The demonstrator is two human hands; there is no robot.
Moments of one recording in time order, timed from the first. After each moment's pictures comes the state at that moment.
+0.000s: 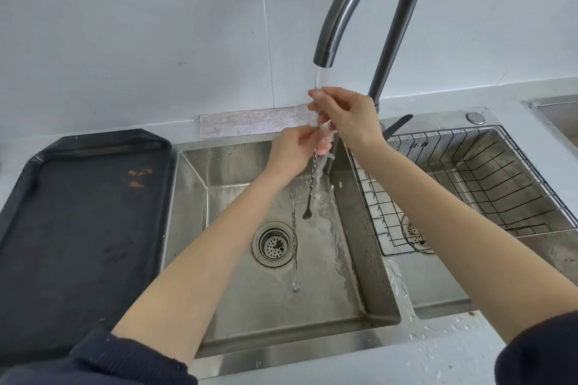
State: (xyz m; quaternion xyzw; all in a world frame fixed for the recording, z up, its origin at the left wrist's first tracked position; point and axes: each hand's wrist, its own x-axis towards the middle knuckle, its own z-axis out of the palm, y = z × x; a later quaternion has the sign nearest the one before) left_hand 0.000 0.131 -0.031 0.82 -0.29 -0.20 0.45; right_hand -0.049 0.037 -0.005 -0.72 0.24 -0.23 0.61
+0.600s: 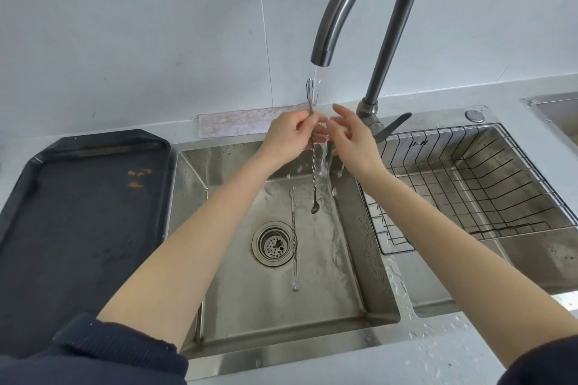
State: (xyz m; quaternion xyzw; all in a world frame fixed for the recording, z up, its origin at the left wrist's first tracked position) left_hand 0.012 0.129 -0.019 0.78 -0.32 -0.24 0.48; right_hand -0.072 0.039 -0.038 -0.77 0.28 -0.18 0.55
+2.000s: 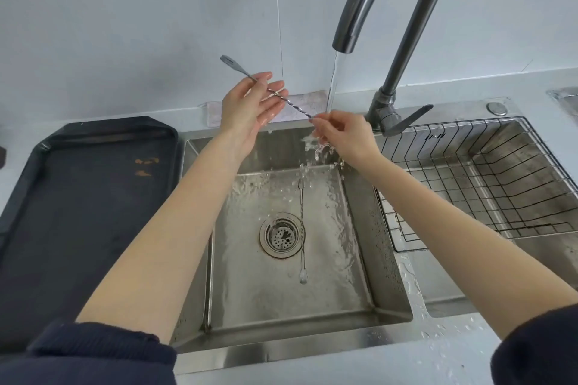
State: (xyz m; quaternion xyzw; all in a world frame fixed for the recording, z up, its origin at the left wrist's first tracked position) left_hand 0.061 0.164 -0.015 0.58 -0.04 -0.26 0.77; right_hand -0.041 0.043 -0.051 -0.80 0.27 -0.12 0.52
